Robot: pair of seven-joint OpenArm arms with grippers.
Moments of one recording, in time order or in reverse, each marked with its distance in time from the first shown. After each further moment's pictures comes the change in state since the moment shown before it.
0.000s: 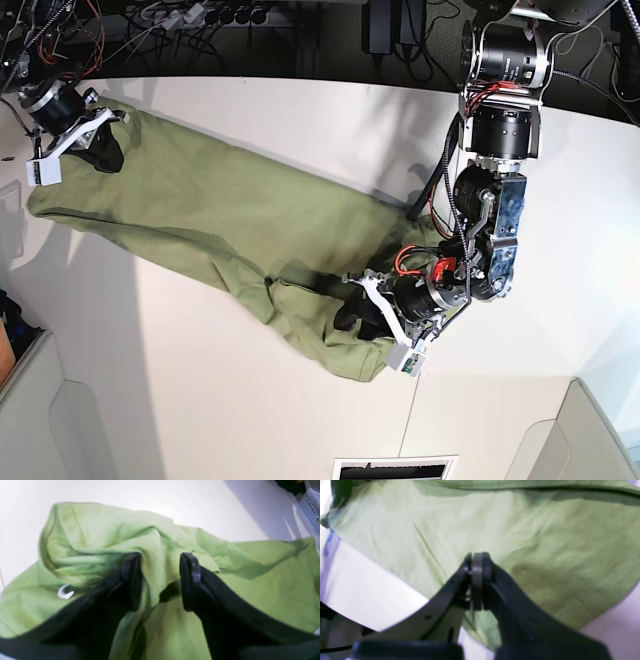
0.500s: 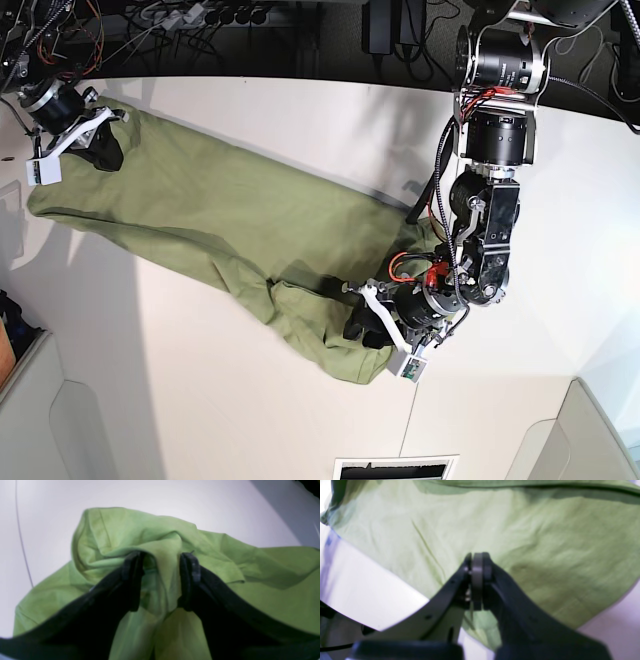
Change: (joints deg) left arm -1.5 0.7 0.0 -3.0 7.8 3.7 -4.3; right arm 0.0 0.0 0.0 0.0 0.0 0.0 -0.7
